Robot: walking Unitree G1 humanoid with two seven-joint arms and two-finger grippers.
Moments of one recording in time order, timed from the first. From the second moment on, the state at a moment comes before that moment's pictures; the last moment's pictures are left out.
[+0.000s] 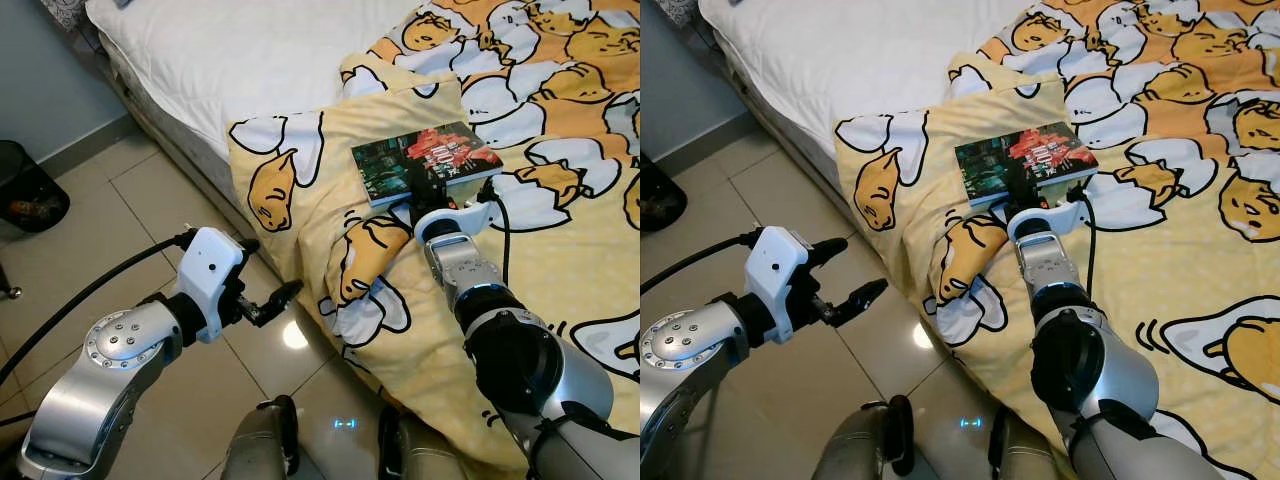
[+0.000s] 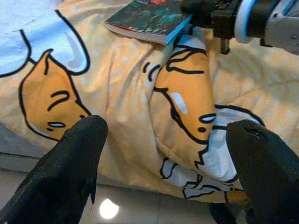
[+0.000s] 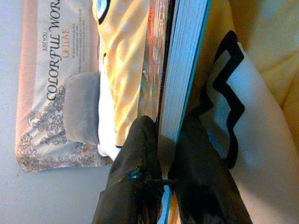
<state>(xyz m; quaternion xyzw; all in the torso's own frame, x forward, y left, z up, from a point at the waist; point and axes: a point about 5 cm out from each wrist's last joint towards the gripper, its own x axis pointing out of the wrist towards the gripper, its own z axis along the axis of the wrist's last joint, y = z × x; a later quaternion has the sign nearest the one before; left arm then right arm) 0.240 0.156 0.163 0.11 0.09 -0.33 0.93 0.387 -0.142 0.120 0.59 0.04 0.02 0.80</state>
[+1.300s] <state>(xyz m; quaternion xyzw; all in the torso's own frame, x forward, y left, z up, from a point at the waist) 0.286 0.177 0.182 -0.29 0.07 -0.41 0.86 0.293 -0.140 0.161 0.27 0.10 0.60 0.74</state>
